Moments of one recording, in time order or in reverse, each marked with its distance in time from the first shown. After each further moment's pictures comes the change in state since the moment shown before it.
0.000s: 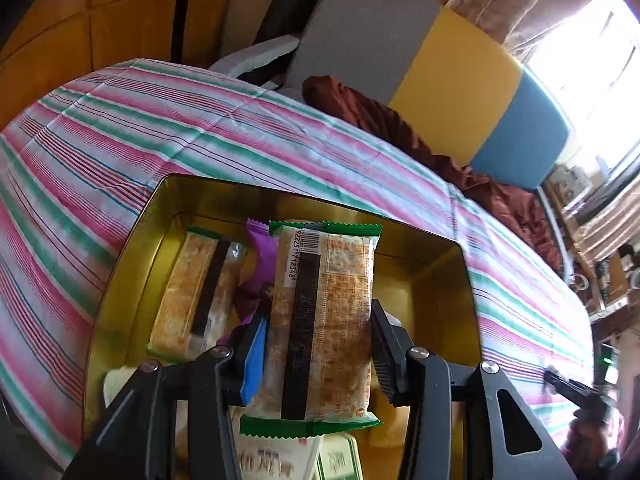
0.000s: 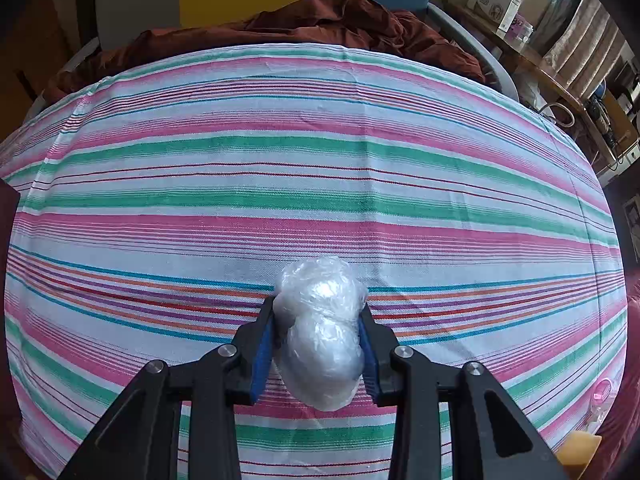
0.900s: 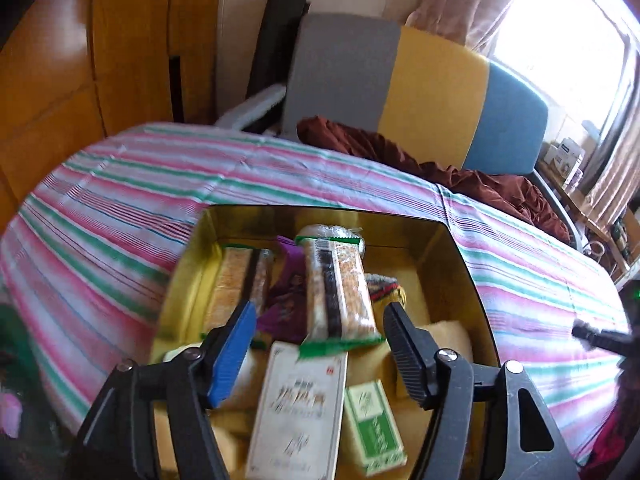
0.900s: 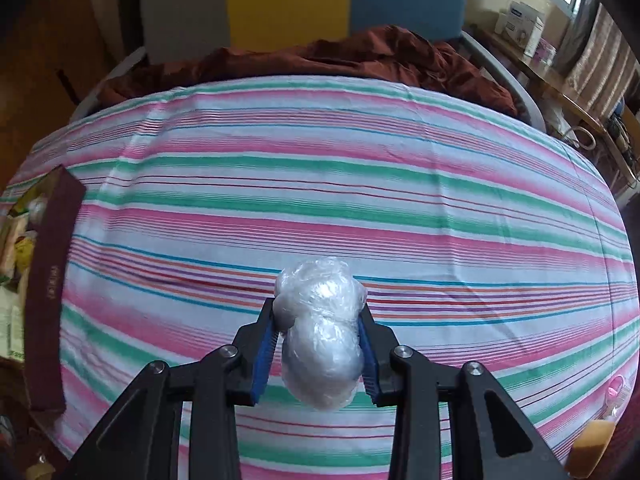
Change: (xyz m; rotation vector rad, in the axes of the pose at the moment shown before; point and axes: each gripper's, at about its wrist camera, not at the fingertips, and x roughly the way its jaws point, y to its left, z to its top) left arm -0.068 -0.004 -0.055 0.179 -0.200 0.080; right arm -0.070 0.062 -0.023 -0.065 -0.101 0.139
